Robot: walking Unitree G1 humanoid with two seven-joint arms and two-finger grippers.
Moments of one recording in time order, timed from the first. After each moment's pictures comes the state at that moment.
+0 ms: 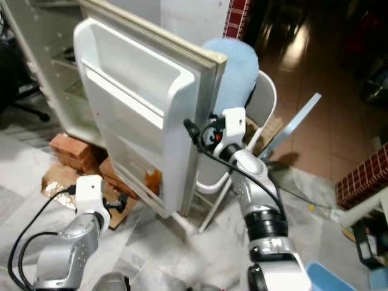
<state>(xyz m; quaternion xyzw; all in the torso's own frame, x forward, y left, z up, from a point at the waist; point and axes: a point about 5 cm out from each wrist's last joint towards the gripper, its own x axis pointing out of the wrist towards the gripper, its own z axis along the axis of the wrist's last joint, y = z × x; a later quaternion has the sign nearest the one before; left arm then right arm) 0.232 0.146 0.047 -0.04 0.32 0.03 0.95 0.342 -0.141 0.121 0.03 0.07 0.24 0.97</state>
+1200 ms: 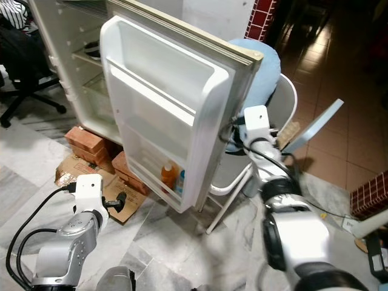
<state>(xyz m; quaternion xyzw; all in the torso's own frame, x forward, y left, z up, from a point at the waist) 0.235 0.150 0.047 -0.02 0.32 0.03 0.95 0.378 -0.171 0.105 -0.01 0.13 -0.04 0.99</state>
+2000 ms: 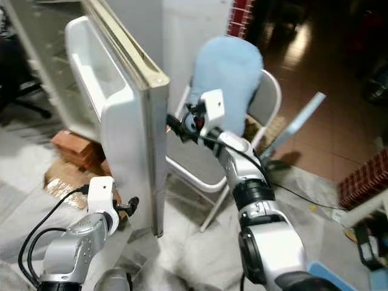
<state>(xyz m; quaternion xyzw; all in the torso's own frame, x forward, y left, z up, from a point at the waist) 0.234 0.142 0.040 -0.04 0.36 0.00 0.93 0.369 -0.103 0.125 0.03 0.09 0.30 0.95</state>
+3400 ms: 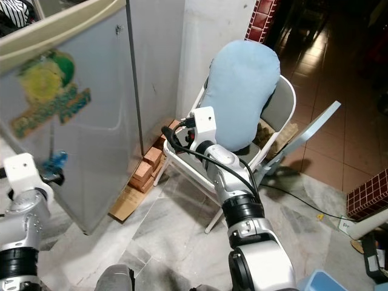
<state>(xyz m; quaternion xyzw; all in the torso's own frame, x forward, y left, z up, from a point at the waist) 0.263 0.297 0.085 0.02 0.18 0.33 0.93 0.350 -0.082 0.120 0.05 0.11 0.26 0.96</state>
